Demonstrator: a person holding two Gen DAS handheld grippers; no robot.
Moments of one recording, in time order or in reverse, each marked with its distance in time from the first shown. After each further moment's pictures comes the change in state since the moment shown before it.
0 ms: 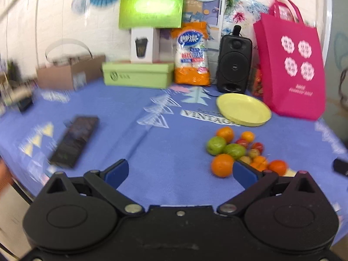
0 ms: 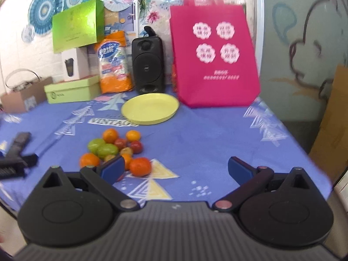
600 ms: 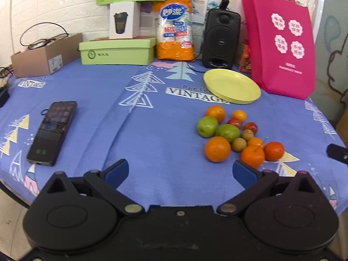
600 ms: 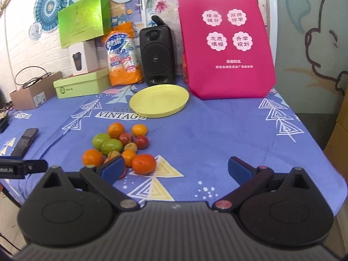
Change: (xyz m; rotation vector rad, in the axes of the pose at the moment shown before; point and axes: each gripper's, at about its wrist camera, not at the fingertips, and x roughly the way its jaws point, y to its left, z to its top) left arm 0.049 0.013 0.011 0.084 0.113 -0.039; right arm 0.032 -0.028 0.009 0.047 0.073 0.119
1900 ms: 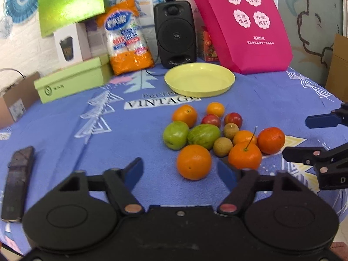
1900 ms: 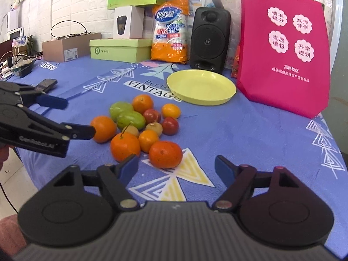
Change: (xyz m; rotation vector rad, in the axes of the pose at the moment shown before) left arm 0.095 -0.060 -0.013 0.269 -0.049 -0.102; right arm 0.078 0.025 -0.024 -0.291 0.052 0.171
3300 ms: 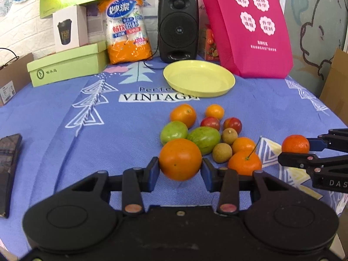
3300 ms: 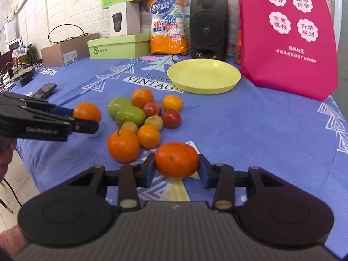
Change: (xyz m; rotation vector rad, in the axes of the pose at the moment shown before) left arm 0.006 0.018 0.012 -0.091 0.013 -0.050; right arm 0.014 -0.012 -0.002 0.075 0.021 0.046
